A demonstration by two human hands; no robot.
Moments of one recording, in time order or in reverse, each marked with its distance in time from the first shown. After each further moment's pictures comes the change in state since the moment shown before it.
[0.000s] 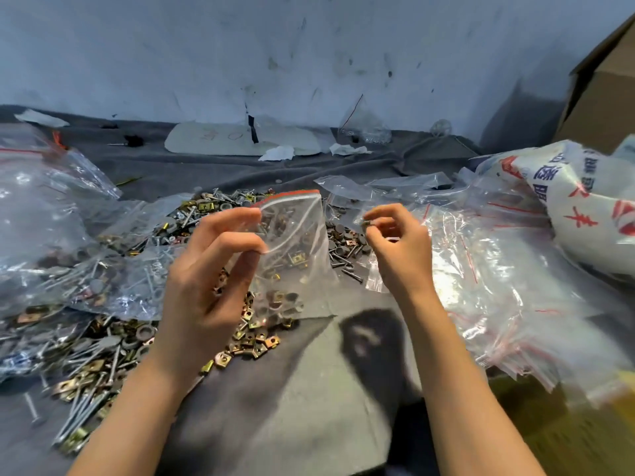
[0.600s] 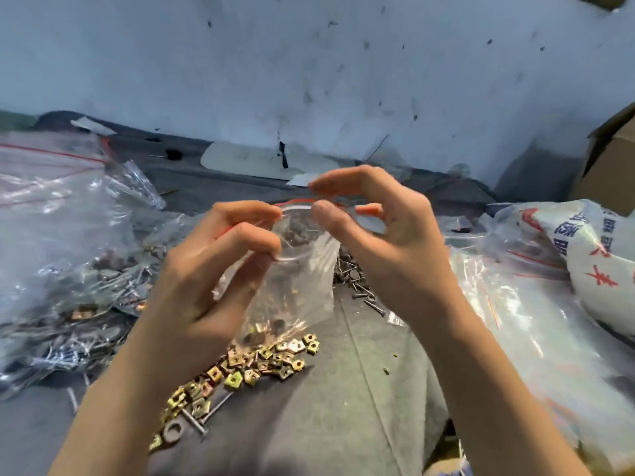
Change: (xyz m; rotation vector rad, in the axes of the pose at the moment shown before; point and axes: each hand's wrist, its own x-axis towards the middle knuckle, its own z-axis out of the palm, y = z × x) left_hand 0.018 0.026 -0.058 -0.001 -0.035 0.043; right_hand -0.027 -0.144 0.011 0.071 -0.370 -0.453
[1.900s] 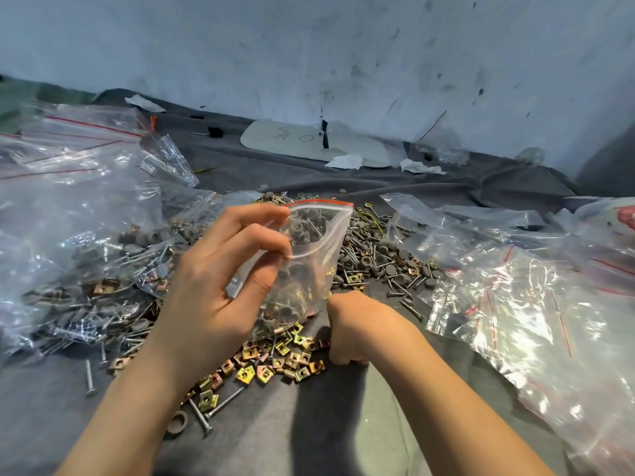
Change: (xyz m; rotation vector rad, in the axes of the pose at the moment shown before) left_hand -0.013 -0.019 0.019 0.109 0.065 -0.216; right_hand -0.016 0.086 0.065 -0.698 -1.047 0.617
